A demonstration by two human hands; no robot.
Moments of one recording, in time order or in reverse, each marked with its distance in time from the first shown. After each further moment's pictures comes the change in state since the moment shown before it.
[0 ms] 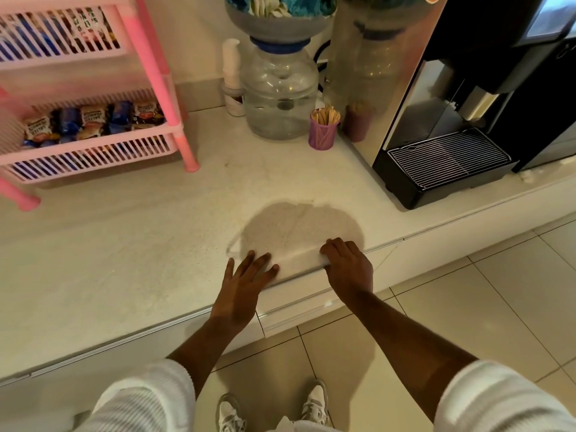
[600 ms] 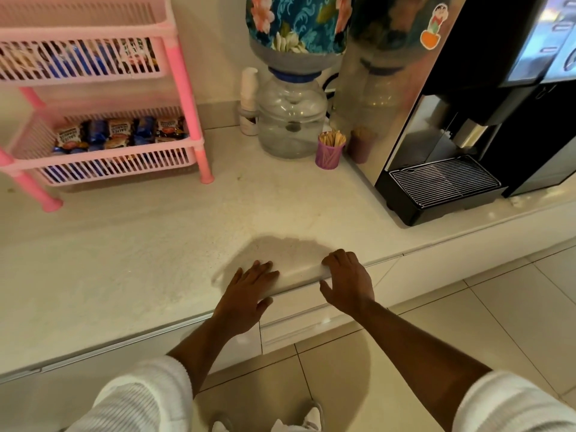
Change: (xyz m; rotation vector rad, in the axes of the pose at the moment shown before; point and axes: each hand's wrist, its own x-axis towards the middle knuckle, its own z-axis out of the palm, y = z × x) left_hand -0.015 -0.017 -0.012 -0.242 0.008 0.031; right_hand -0.003 -0.017 -0.021 -0.055 -0.161 -0.026
